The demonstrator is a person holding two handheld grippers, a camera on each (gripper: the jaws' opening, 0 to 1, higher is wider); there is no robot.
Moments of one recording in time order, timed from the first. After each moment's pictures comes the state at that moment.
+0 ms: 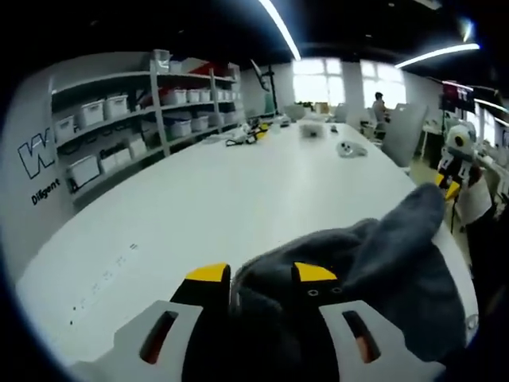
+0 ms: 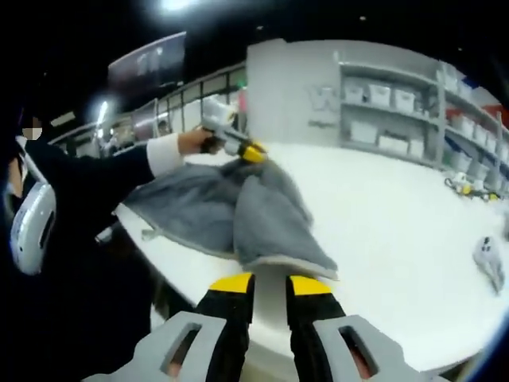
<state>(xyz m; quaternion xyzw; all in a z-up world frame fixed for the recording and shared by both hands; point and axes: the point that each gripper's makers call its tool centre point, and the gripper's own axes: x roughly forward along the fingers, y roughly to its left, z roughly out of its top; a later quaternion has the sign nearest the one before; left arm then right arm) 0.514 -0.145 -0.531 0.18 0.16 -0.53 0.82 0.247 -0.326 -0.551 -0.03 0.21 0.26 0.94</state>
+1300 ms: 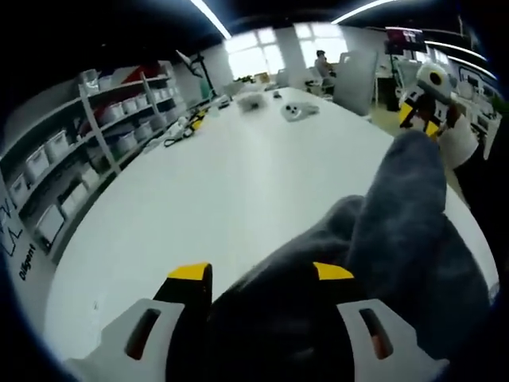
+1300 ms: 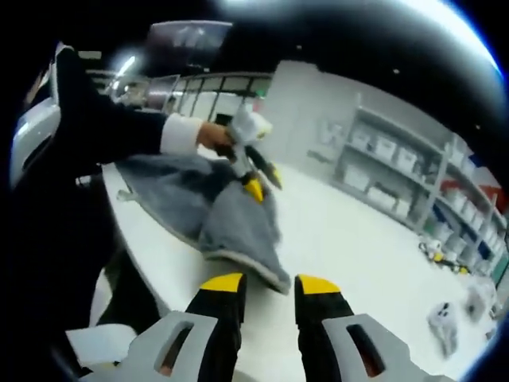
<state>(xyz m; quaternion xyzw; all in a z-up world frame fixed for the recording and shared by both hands) 0.507 -0.228 -0.567 0.32 0.15 -0.61 0.71 0.266 -0.348 -0.545 -0.22 0.12 0.25 0.94</state>
